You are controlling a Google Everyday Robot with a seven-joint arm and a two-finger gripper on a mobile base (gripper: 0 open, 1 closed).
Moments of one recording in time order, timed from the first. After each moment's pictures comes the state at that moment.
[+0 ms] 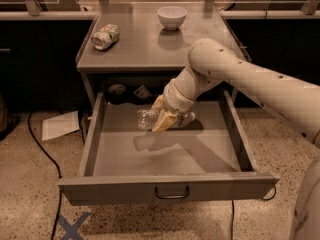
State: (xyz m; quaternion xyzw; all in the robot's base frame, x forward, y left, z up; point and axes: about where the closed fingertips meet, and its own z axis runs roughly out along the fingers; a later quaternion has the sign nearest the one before) arm 0.603 0.003 0.724 -0.76 0.58 0.17 0.24
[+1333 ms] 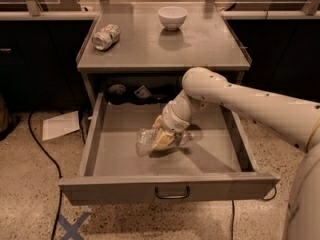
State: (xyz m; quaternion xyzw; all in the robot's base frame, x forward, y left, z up) arm 0.591 0.002 0.647 -0.72 0.64 0.18 0.21
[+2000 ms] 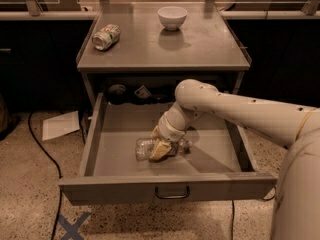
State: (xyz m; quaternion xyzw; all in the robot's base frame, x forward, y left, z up) arm 0.578 0.012 0.605 -0.72 0.65 0.19 0.18
